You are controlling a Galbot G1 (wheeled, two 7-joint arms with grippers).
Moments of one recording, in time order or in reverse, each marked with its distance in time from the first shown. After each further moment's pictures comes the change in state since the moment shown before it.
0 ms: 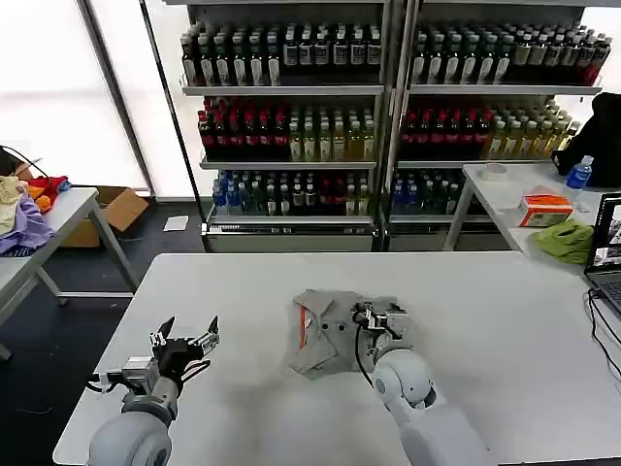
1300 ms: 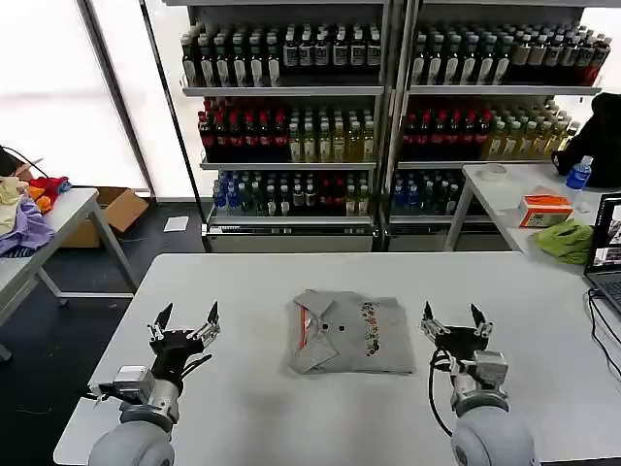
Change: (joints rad) left arm 0.044 -0.075 -0.019 -0.050 0.083 -0.154 0.056; right arm -0.425 -0.124 0.317 0.484 -0.170 0.106 -0.078
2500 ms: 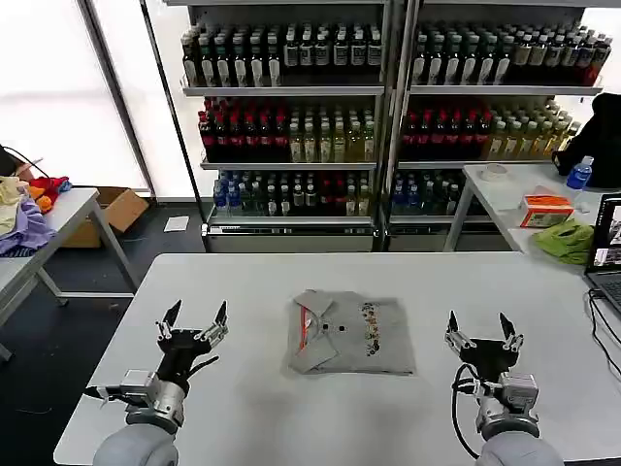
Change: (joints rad) left arm 0.004 -0.016 0.005 0.017 0.061 -0.051 0.081; right arm -0.127 -0.030 0.083 0.085 -0.045 0.024 -0.013
